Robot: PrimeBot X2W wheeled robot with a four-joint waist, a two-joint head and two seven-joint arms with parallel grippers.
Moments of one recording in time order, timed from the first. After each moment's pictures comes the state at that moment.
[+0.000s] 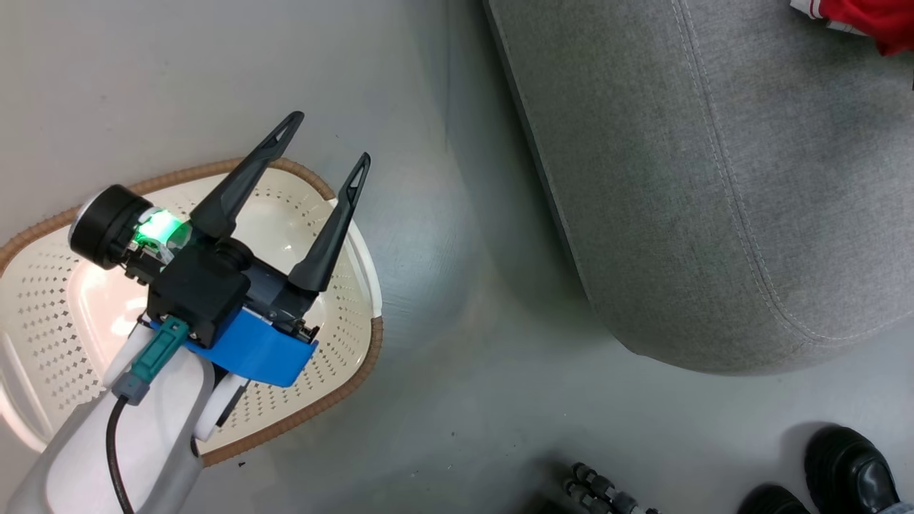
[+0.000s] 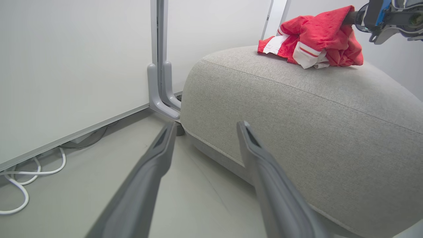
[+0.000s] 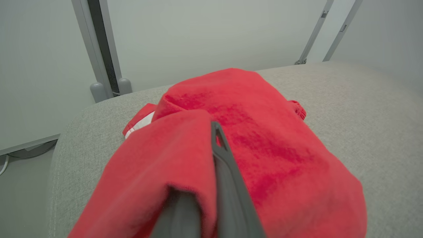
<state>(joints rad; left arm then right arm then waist) -0.53 0.48 -0.55 0.00 -0.30 -0.09 -0.22 -1.08 -0.31 -0.20 0.91 0.29 0.13 -0.26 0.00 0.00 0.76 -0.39</state>
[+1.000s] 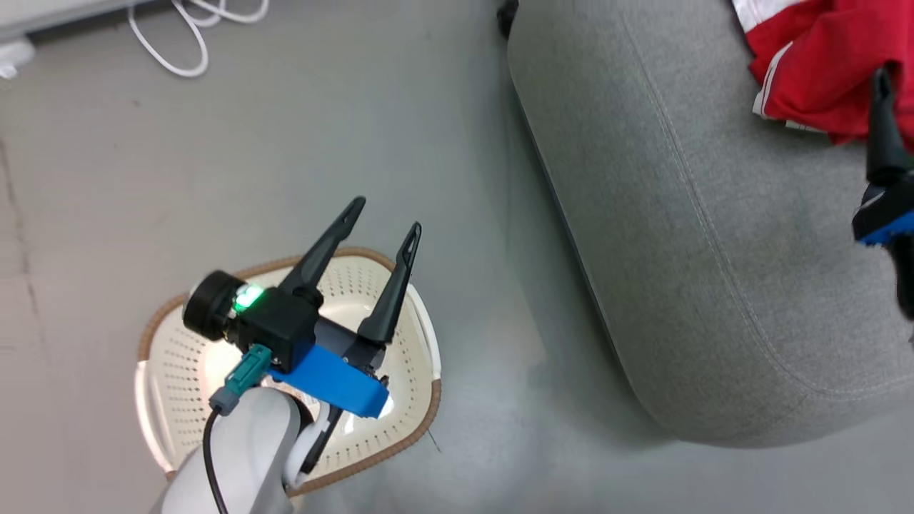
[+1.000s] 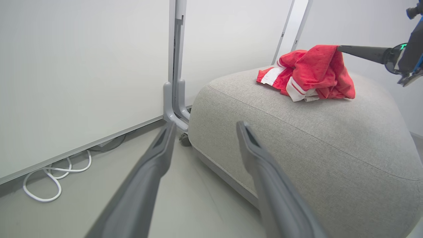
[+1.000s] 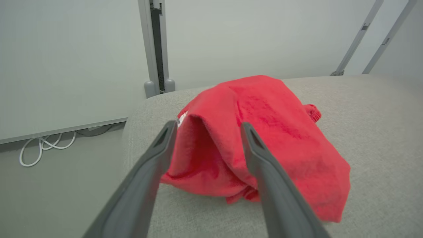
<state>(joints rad) -0.42 0.25 -0.53 0.22 -0.32 -0.12 -0.26 -0.78 -0.41 0.05 0.78 0.41 0.13 -0.25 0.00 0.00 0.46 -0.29</state>
